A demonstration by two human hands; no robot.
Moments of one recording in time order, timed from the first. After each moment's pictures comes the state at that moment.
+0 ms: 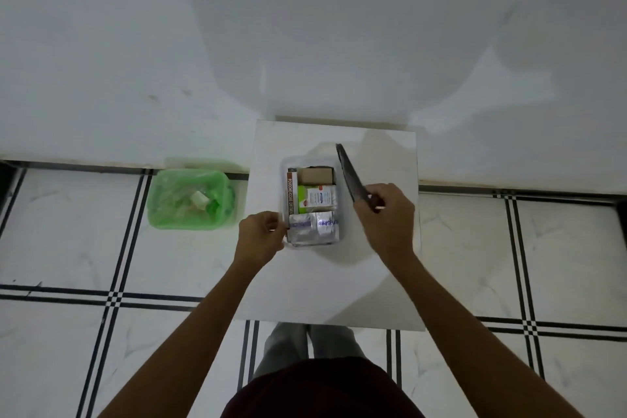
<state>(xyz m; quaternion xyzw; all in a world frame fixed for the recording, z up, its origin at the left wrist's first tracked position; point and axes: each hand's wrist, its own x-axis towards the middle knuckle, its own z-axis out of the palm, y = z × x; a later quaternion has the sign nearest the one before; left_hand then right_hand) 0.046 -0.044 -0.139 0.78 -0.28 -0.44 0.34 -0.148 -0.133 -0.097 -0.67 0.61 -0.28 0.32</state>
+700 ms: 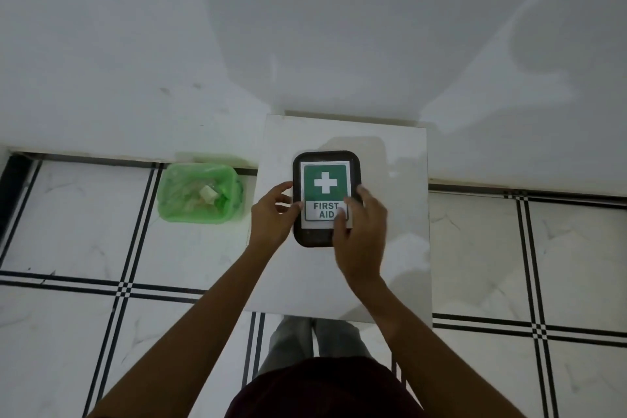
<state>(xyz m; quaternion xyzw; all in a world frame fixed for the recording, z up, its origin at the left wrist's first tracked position) 0.044 -0.061 -0.152 0.78 -0.30 -0.39 0.39 -0.112 -0.078 -0.148 -0.72 0.60 -0.28 0.21</state>
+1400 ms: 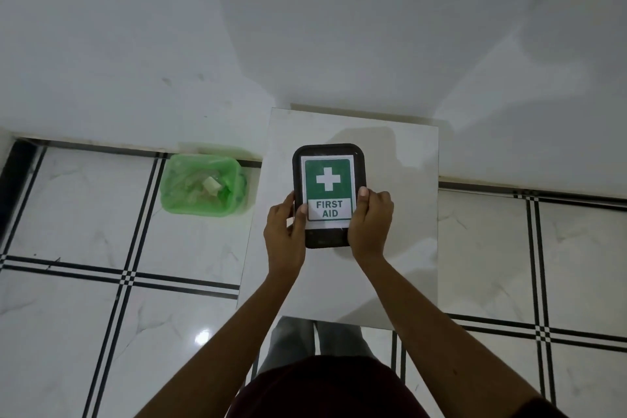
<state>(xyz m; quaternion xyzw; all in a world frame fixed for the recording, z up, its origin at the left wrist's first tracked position) 0.002 -0.043 -0.164 0.78 -0.28 -0.29 0.48 -0.103 -0.119 -0.190 -0.61 0.68 -0.31 0.28</state>
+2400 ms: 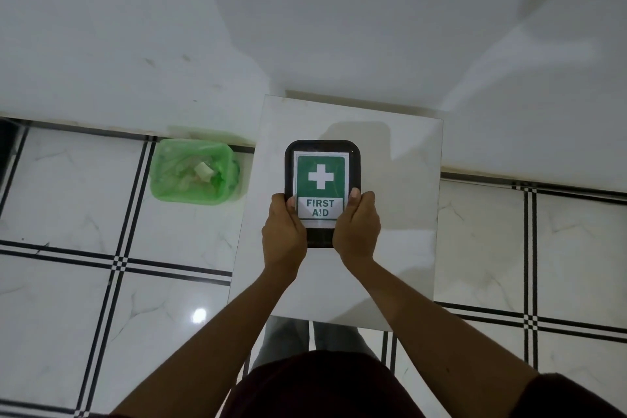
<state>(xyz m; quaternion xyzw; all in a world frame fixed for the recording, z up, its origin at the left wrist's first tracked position) -0.001 -0.056 -0.182 0.85 -0.29 -0.29 0.34 -0.096 -0.115 -0.196 -0.58 0.71 -0.23 0.34</state>
